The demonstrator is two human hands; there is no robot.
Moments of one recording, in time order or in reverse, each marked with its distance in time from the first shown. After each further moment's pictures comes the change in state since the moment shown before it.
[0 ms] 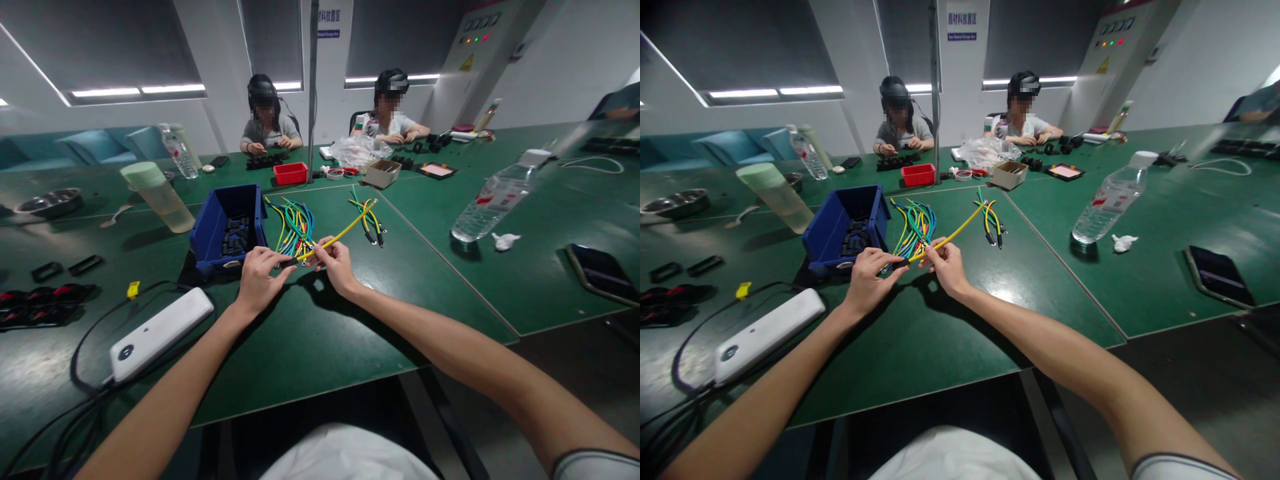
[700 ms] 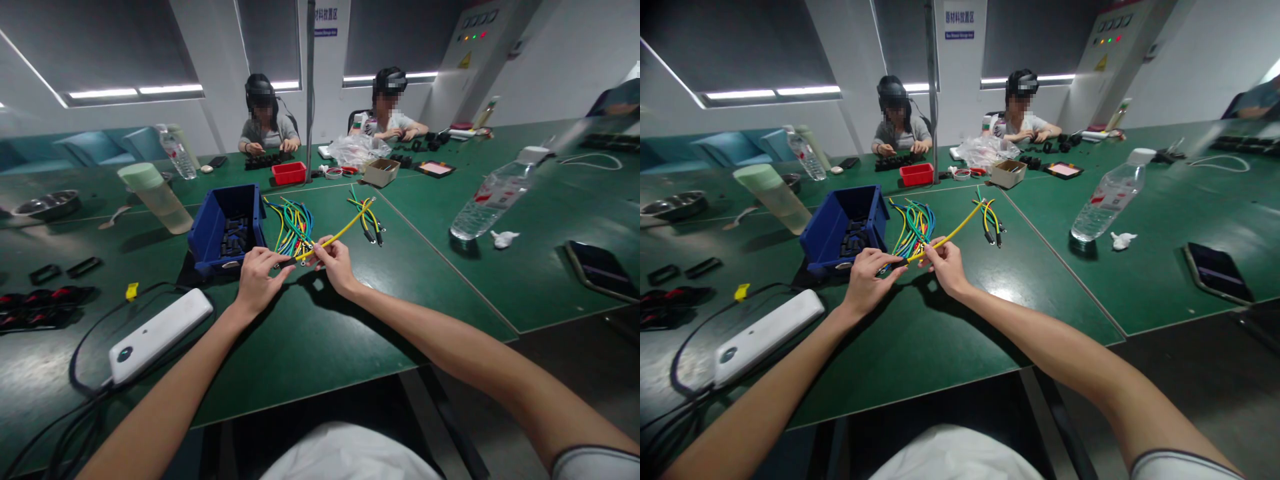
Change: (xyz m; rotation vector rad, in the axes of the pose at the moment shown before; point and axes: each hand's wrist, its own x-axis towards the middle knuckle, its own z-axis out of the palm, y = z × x) left_hand 0.000 -0.002 0.002 0.003 0.017 0.023; right_hand 0.001 0.001 -0.001 -0.020 0.019 0.011
